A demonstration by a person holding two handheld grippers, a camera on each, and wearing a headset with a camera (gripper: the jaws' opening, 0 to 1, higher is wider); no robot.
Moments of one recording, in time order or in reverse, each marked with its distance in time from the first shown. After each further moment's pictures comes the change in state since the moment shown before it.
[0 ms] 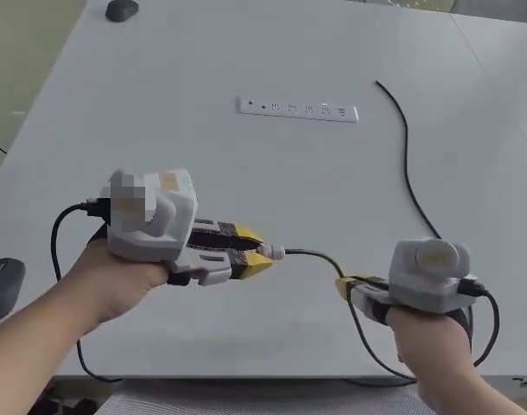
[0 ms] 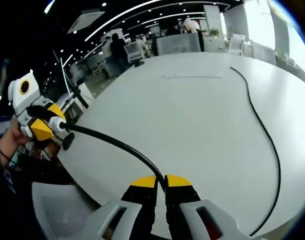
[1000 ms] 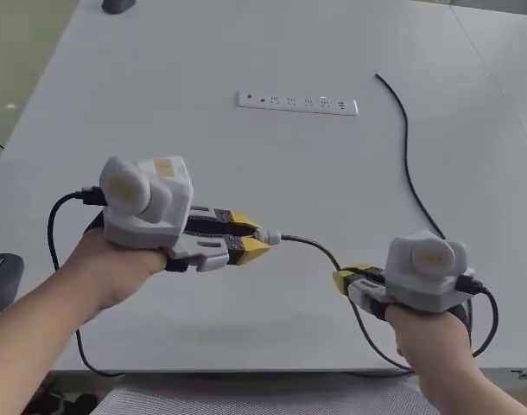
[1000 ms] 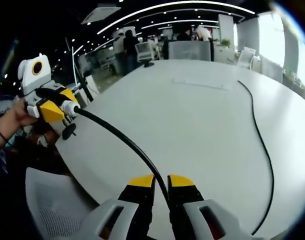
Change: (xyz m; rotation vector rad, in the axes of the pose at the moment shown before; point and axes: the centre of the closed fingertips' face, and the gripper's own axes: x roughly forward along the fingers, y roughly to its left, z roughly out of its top) left arm -0.003 0.011 0.003 -0.005 -0.013 0.028; right arm -0.005 0.011 0.009 -0.169 -0.031 -0.003
